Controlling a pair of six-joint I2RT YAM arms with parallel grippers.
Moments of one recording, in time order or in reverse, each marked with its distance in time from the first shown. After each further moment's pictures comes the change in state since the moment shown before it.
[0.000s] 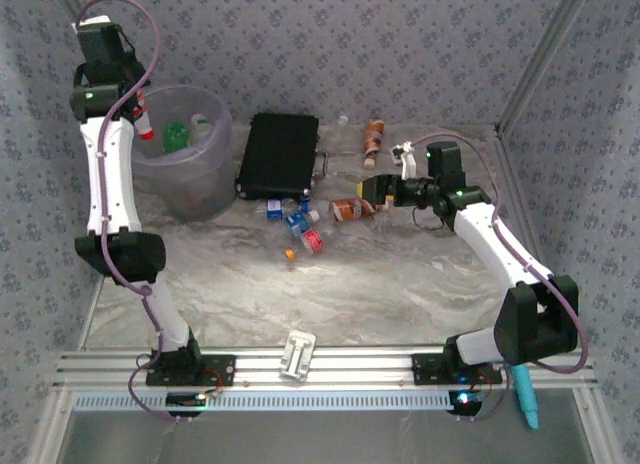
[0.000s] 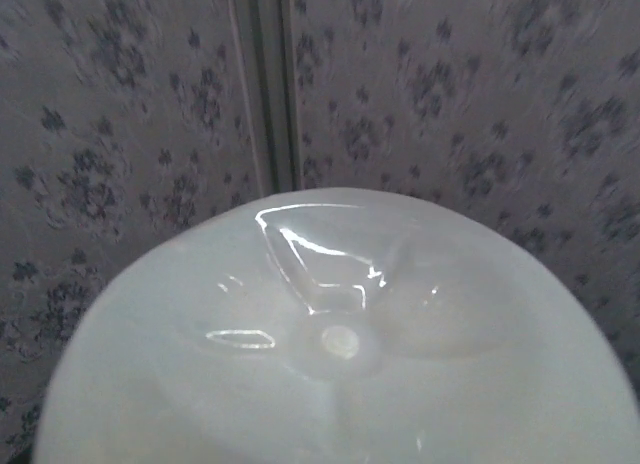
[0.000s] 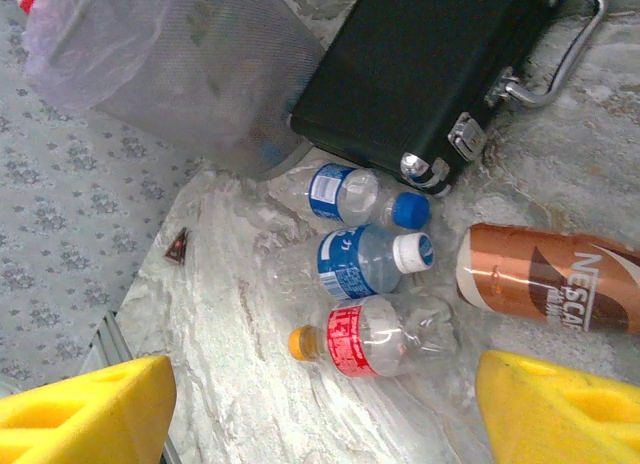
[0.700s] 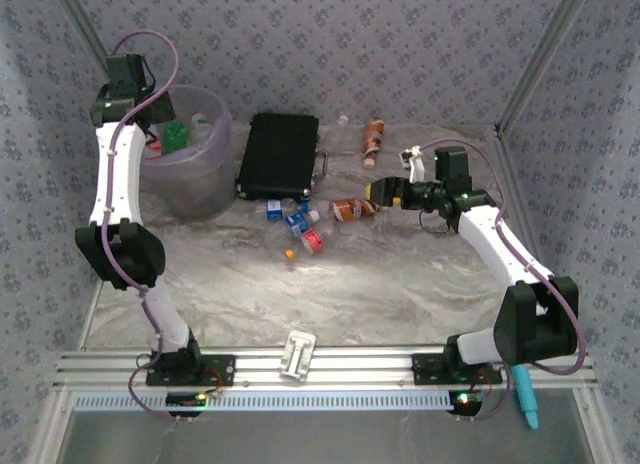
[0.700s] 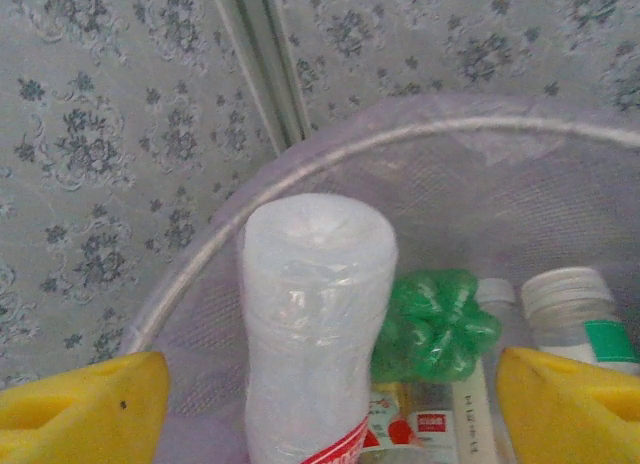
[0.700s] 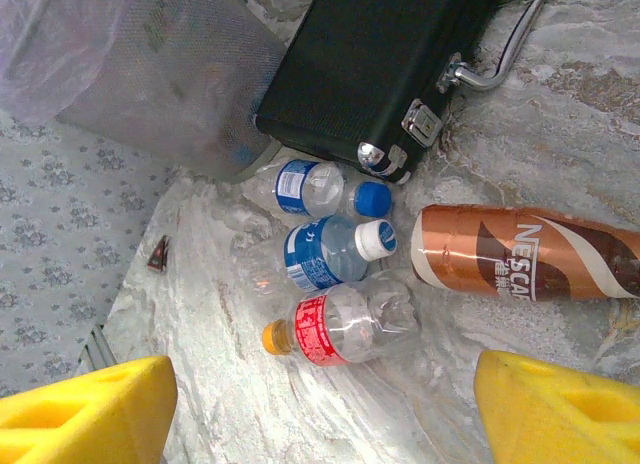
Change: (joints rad) left arm -0.005 -0.048 -0.270 -0.040 0.051 0.040; right arm -0.049 -0.007 -0.042 0.001 -0.003 0.000
